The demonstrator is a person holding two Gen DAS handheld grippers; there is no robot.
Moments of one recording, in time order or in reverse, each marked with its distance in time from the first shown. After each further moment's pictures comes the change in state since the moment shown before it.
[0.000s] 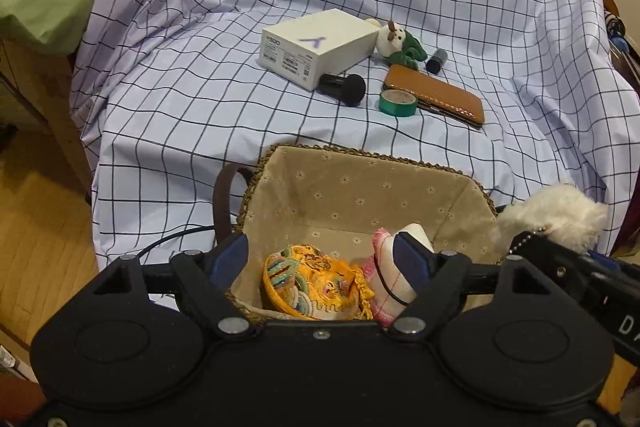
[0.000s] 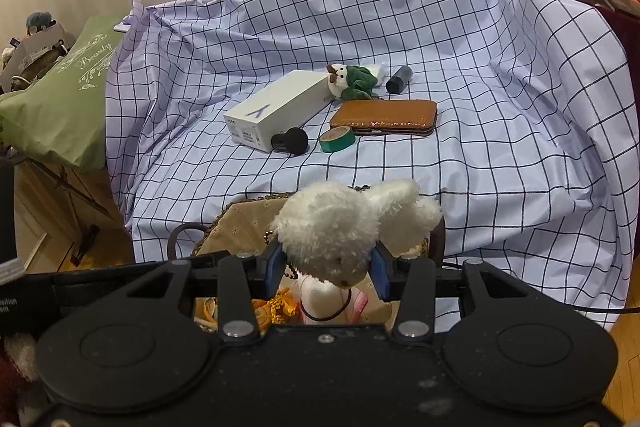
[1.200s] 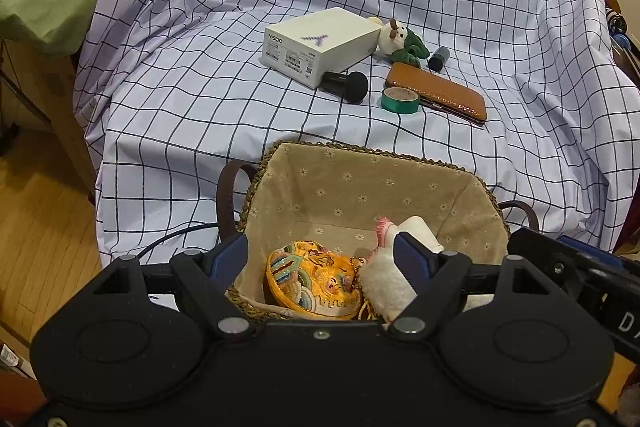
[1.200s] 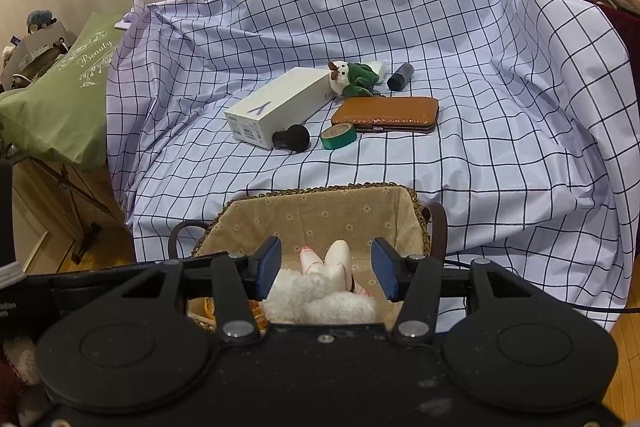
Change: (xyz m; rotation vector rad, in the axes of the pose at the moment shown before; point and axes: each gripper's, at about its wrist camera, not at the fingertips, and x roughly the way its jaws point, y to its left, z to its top) left arm -0.002 -0.002 -0.003 0.008 0.000 0.010; right arm 0.000 -0.002 -0.002 0.000 0.005 0.003
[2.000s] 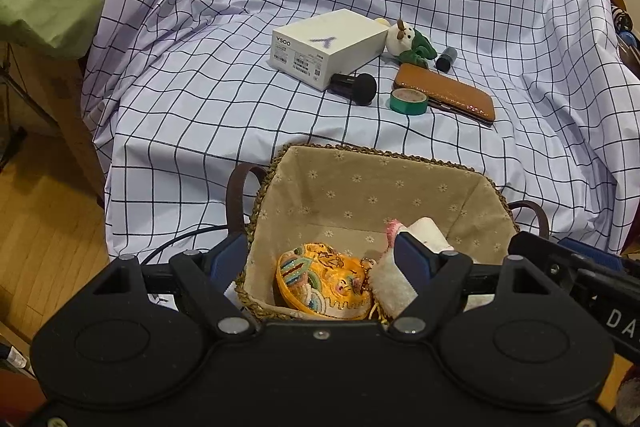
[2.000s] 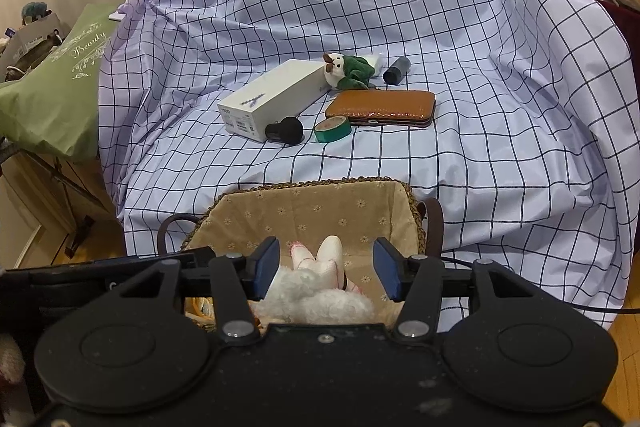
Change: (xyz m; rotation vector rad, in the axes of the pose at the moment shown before) left arm 0.000 0.001 0.003 0.009 -0.002 0.027; right arm 0.009 0.000 -0.001 -0.014 0.017 -0.020
